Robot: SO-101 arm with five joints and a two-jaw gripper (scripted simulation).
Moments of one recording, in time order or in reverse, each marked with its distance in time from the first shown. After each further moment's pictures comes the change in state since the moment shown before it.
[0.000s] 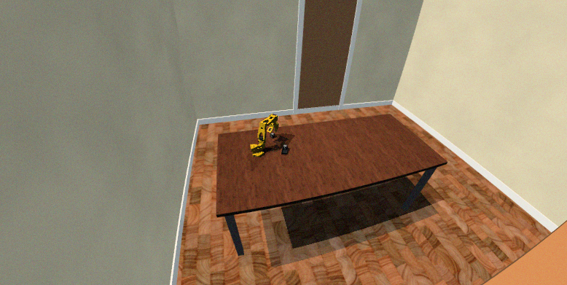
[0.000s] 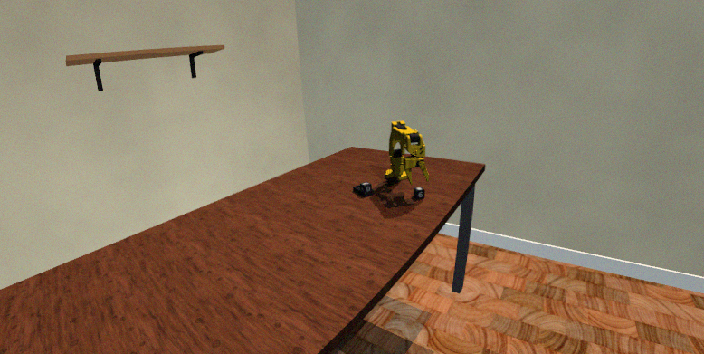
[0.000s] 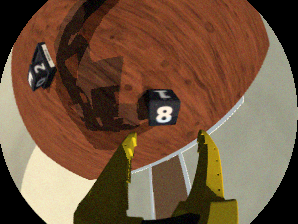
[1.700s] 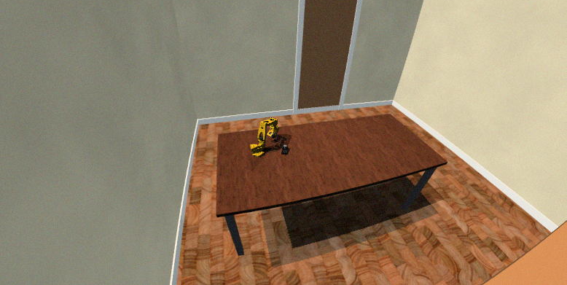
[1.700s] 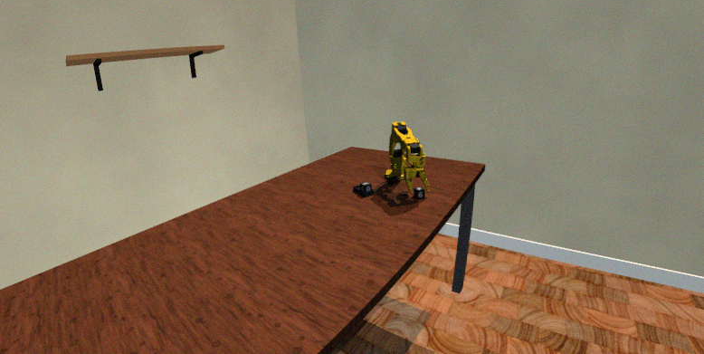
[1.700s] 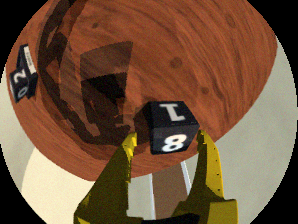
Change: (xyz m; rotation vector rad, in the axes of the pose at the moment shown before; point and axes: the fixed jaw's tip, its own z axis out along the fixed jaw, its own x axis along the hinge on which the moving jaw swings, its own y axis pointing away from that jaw) arm 0.003 0.000 0.037 0.001 0.014 0.000
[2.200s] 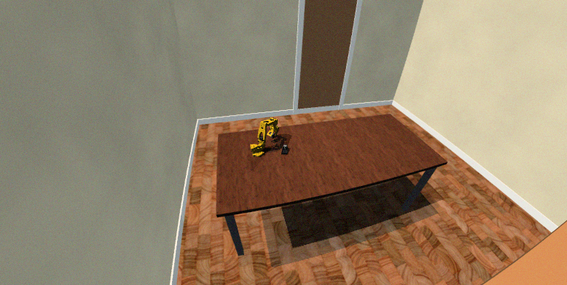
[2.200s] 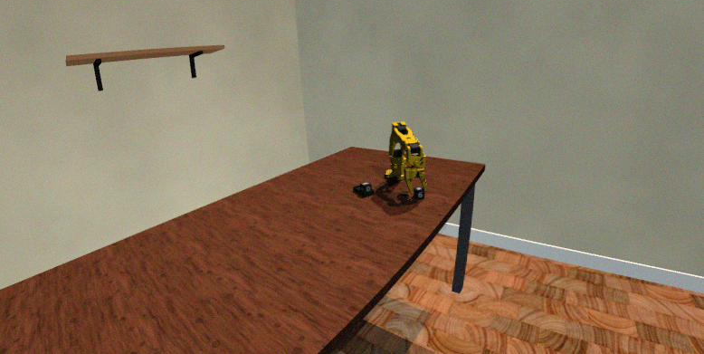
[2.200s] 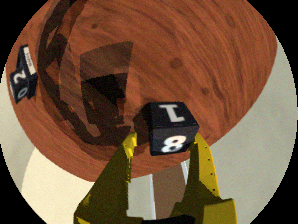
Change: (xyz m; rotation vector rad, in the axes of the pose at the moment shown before) arm 0.000 0.000 0.001 0.000 -0.004 0.002
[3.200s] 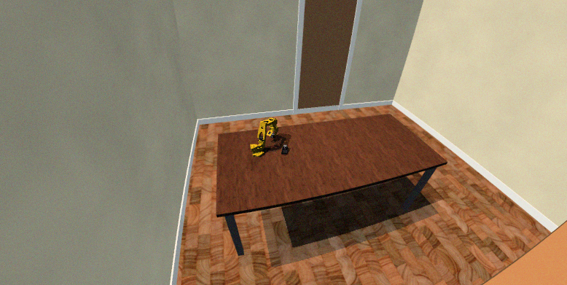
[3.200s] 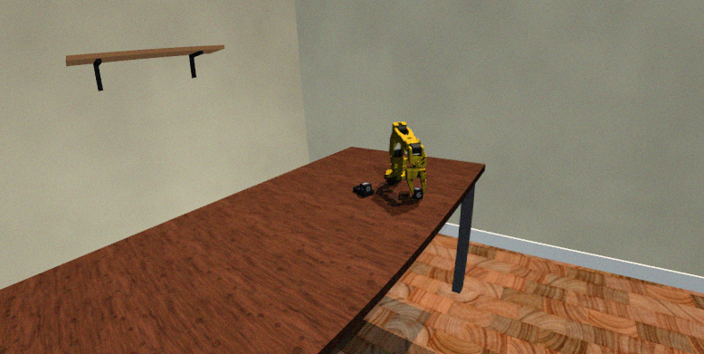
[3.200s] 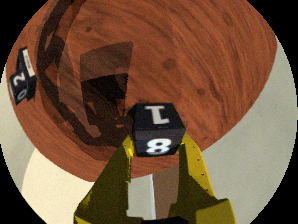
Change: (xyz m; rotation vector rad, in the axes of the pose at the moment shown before) arm -0.001 -0.005 0.001 -0.001 -0.003 0.003
